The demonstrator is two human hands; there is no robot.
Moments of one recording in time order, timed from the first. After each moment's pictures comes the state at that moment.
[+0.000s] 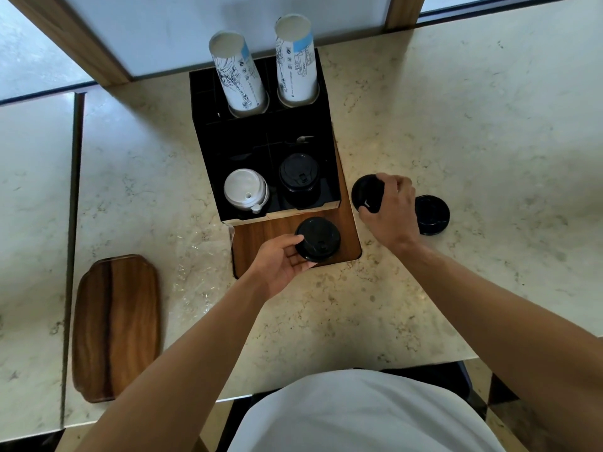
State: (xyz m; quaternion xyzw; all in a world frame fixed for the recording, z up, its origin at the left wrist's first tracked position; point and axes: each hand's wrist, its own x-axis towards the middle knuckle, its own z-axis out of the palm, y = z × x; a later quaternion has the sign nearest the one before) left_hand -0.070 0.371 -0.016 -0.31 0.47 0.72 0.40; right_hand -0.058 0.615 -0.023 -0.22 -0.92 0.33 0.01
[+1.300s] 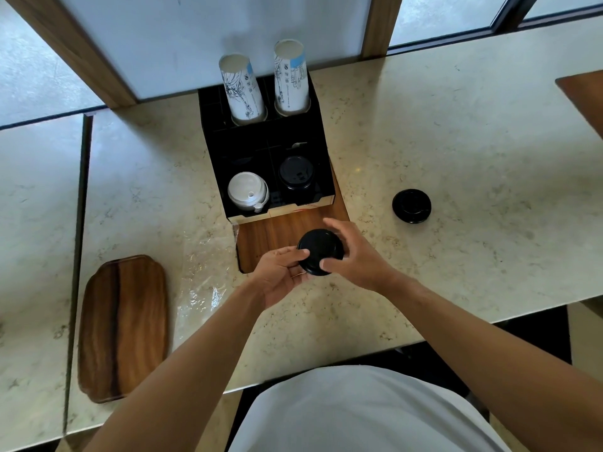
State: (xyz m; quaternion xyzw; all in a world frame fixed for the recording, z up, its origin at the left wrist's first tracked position) left_hand -0.026 0.341 0.001 -0.19 0.52 0.71 0.43; right_hand 0.032 0.534 0.009 -0.10 -0.81 0.56 -0.13
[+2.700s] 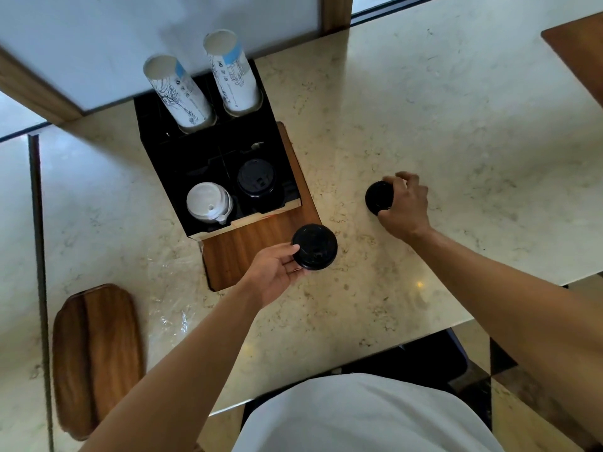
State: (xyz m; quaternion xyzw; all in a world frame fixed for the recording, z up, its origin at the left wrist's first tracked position) left_hand -0.045 0.407 -0.016 -0.23 0.53 0.67 0.47; right_hand -0.004 0.699 -0.034 -0.32 -0.89 0.31 -0.04
